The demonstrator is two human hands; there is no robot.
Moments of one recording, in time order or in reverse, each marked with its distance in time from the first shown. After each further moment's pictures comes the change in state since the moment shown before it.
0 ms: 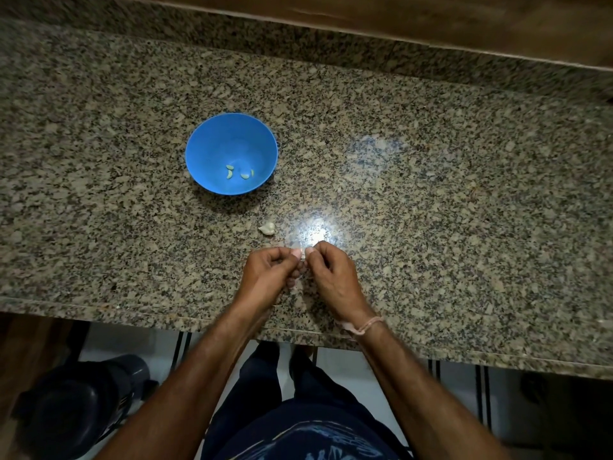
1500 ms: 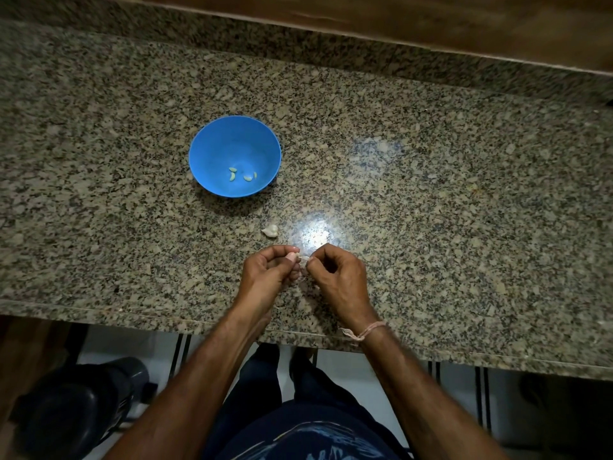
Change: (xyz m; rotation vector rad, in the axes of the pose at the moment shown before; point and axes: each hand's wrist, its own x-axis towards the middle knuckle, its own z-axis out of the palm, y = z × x) left_hand 0.010 -0.011 -0.006 -0.325 0.018 -0.111; right_hand 0.003 0.012 0.001 -0.032 0.131 -0.080
